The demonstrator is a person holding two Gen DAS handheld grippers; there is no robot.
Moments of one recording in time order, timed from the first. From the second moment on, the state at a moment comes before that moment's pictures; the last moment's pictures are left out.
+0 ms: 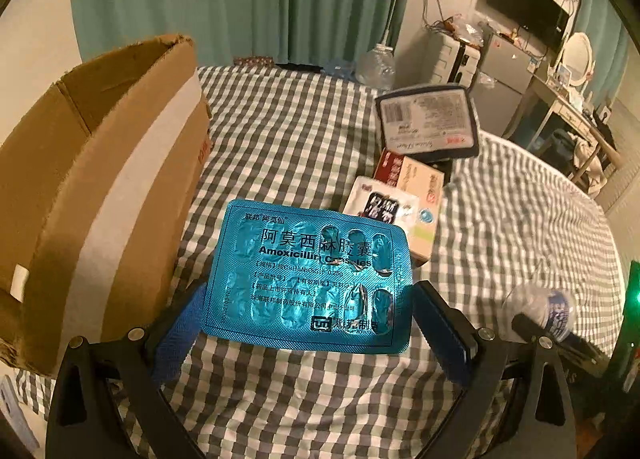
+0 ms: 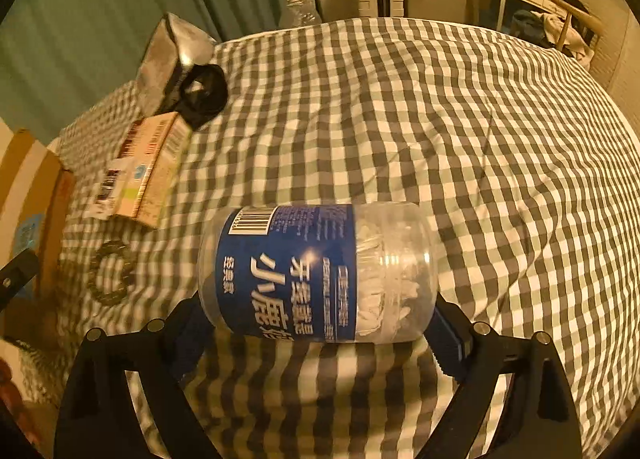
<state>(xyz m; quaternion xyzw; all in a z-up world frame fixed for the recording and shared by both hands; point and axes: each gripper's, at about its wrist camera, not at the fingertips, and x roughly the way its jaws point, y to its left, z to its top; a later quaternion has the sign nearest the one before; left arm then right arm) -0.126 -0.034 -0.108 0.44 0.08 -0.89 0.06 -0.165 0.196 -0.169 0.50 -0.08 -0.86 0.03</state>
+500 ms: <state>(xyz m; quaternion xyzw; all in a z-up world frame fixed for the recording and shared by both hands) -0.119 -0.094 0.028 0.37 0.07 -0.93 0.00 -0.102 0.165 -0.095 0.49 -0.10 -0.86 0.08</state>
